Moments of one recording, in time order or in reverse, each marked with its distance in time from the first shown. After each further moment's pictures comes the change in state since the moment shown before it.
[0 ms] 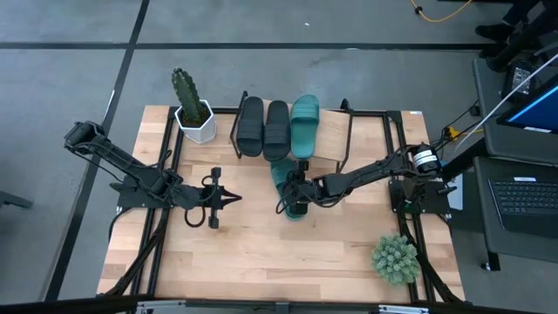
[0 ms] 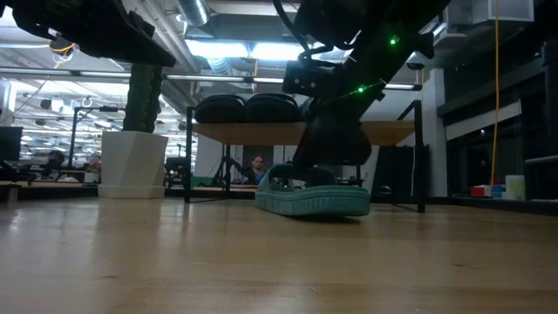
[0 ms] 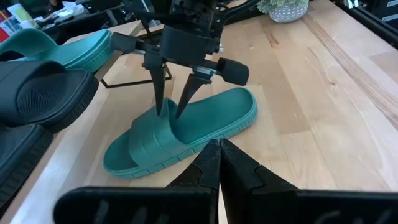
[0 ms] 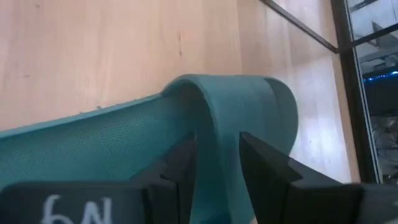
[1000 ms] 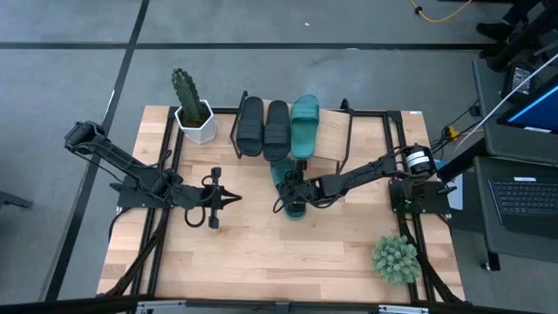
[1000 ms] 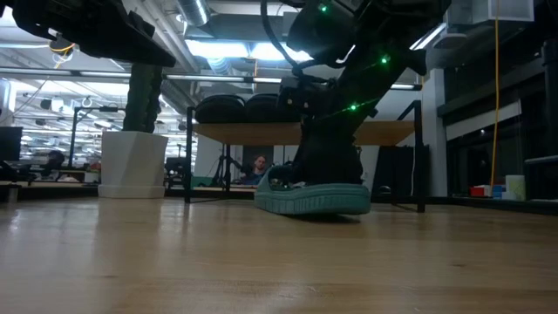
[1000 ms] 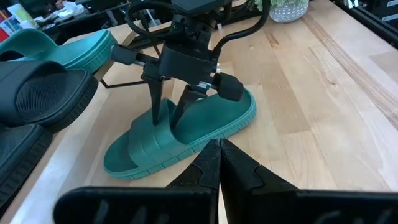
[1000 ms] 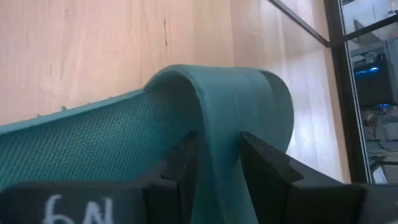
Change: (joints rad) left arm 0.000 0.000 0.000 0.000 0.000 0.000; right arm -0.016 0.061 0.003 0.046 0.061 -0.026
